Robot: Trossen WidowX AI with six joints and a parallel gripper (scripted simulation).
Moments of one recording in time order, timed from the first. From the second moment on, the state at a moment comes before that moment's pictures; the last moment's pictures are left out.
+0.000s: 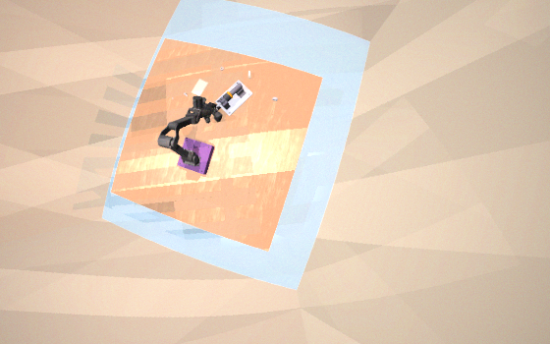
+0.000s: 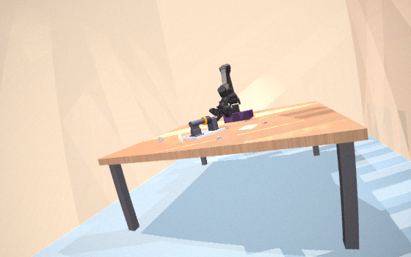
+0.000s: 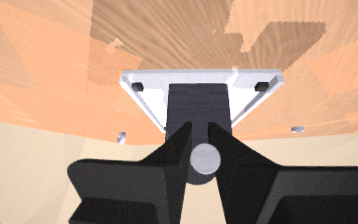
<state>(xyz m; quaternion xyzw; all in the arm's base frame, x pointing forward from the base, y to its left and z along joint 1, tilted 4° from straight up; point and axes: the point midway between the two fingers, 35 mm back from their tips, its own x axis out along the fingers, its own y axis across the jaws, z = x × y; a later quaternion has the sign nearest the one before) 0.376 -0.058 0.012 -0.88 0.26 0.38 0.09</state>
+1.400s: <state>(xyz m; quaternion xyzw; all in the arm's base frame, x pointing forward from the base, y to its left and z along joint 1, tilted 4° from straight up) 0.368 -0.054 0.012 -0.88 0.26 0.38 0.09</state>
